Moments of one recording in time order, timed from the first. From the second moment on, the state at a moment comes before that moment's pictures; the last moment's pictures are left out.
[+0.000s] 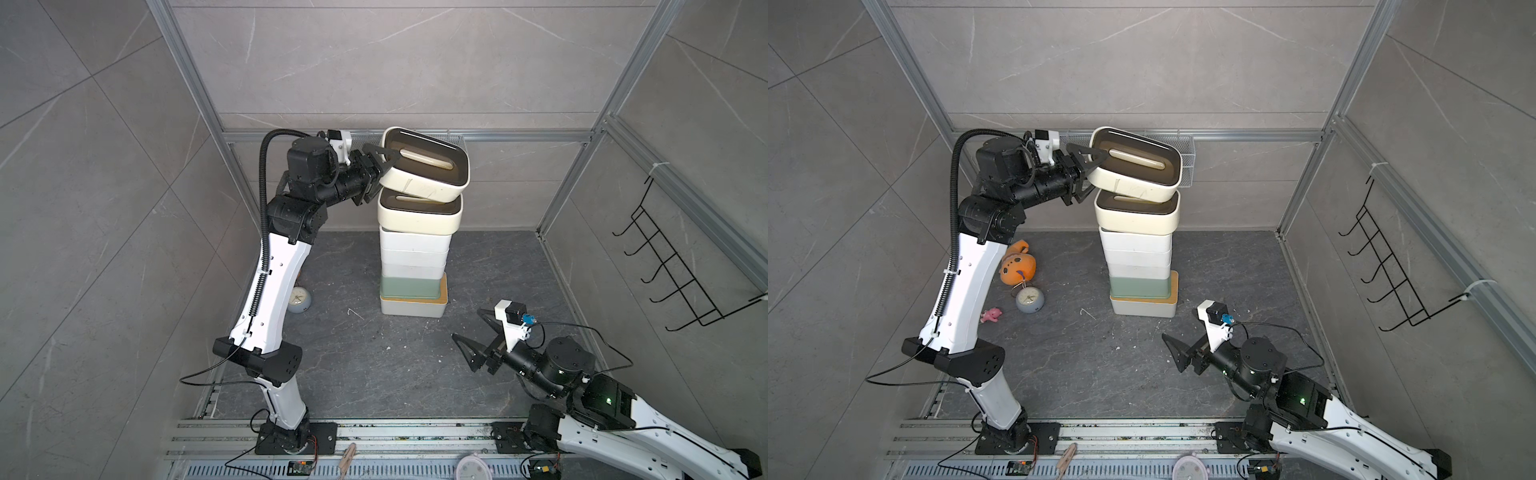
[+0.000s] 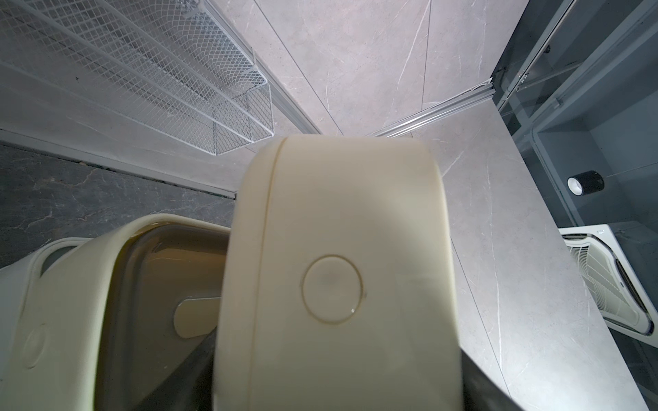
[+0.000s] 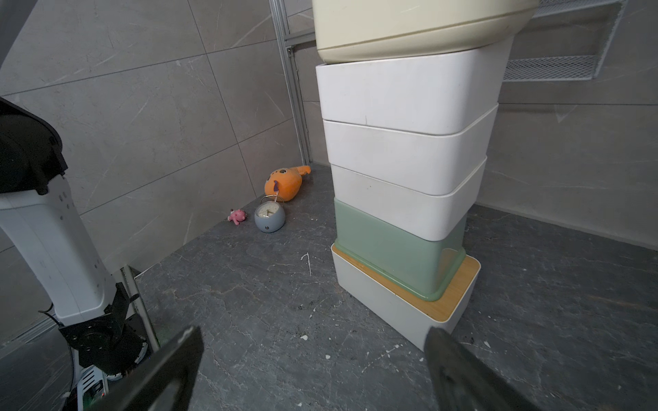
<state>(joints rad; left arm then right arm) -0.41 1.79 2.41 -0.70 0.52 -1.10 1.03 0.51 0.69 -0.31 0.23 0.19</state>
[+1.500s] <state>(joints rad) -0.40 1.78 2.30 -0.63 0.59 -1.19 1.03 0.50 0.68 -0.32 0.26 0.22</state>
